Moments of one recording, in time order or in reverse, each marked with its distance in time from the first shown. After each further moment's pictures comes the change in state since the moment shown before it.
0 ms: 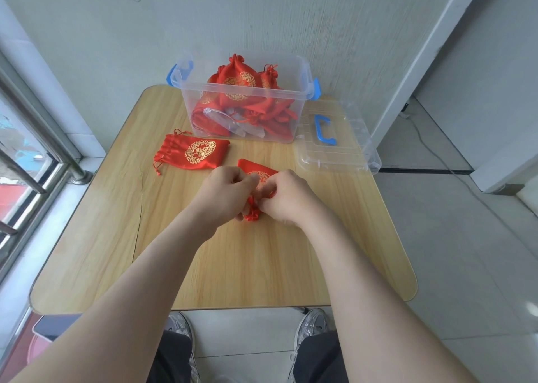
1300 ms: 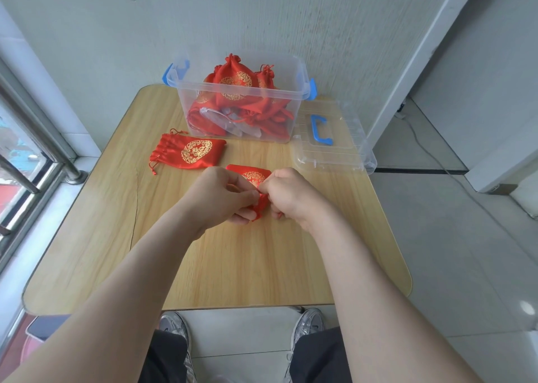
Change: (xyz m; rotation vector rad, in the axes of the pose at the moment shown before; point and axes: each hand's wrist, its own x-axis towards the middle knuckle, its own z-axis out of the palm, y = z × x) left_hand -0.008 0.000 -0.009 -0.119 -0.140 -0.030; right_hand -0.005 -0.007 -0.008 0.341 -0.034 0.114
